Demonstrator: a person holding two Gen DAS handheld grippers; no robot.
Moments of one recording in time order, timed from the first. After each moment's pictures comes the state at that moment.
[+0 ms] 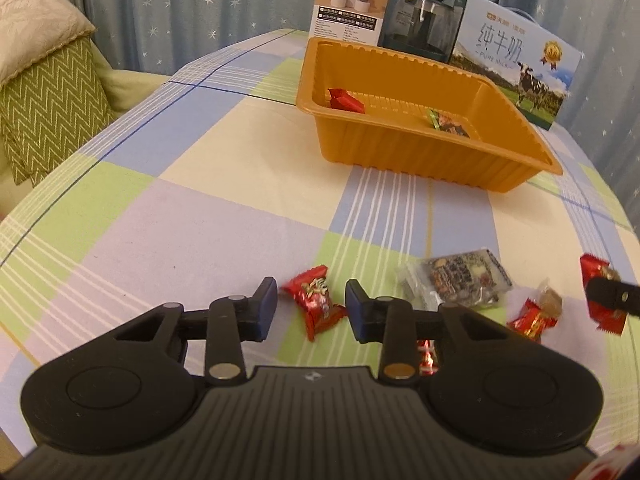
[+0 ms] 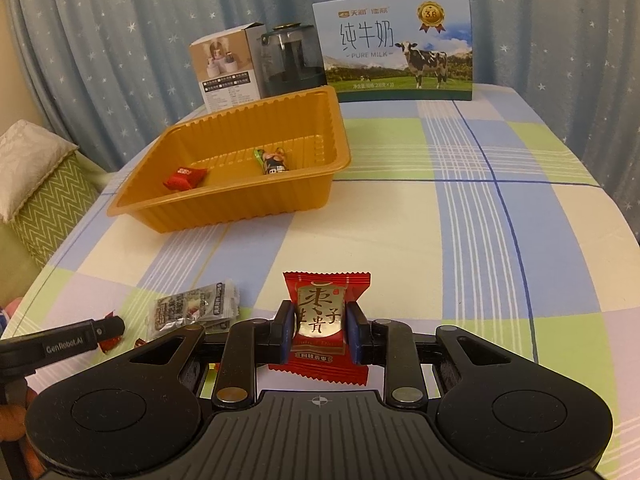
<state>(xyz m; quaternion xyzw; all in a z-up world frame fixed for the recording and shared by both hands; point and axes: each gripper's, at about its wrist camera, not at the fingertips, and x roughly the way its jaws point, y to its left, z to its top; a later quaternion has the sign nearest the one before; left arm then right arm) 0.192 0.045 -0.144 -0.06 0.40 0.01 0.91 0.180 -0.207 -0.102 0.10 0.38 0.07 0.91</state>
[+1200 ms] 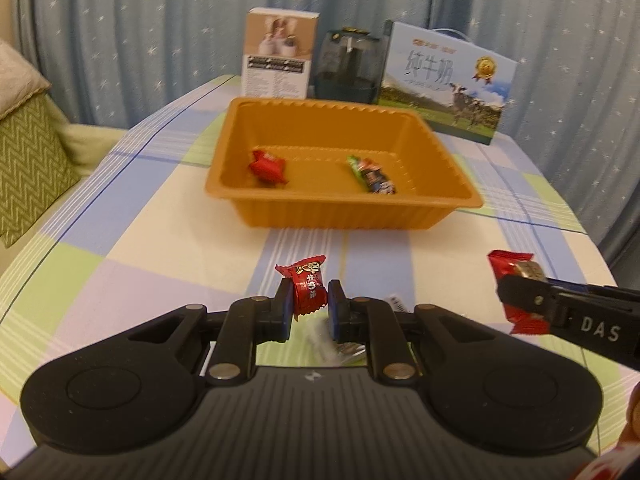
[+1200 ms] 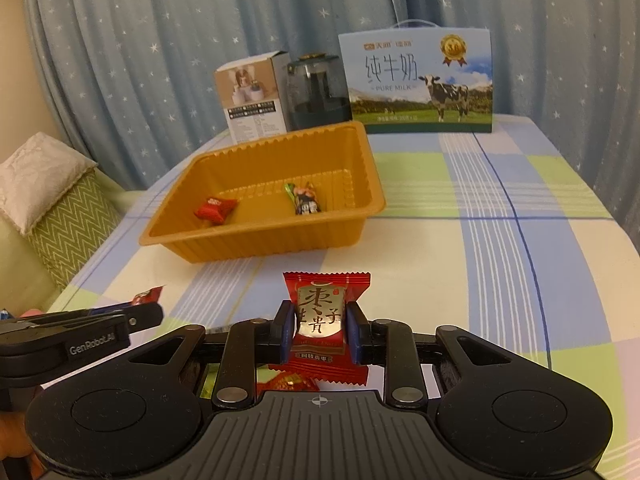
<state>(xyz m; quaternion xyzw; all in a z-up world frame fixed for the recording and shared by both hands) 0.196 0.000 -0.092 -0.03 0.36 -0.06 0.93 0.181 -0.190 -0.074 0.10 0.34 0.09 0.93</state>
